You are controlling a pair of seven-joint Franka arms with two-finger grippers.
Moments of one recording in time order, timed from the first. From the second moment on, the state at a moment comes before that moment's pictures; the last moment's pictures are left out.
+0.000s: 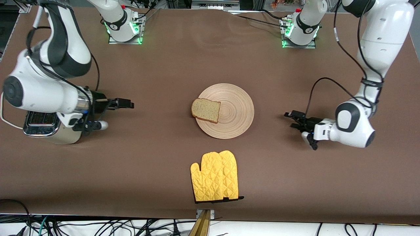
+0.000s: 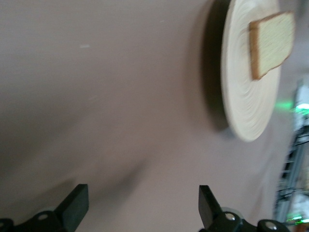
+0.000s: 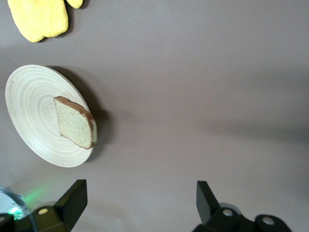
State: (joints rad) left arm 0.17 0.69 -0.13 -1.65 -0.45 1.80 0.88; right arm 0.11 0.37 0.09 -1.60 0.39 1.76 0.09
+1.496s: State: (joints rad) left arm 0.02 0.16 -0.01 -1.45 -0.03 1.54 0.14; right arm 0.43 0.74 0.10 -1.60 0.73 2.16 0.10
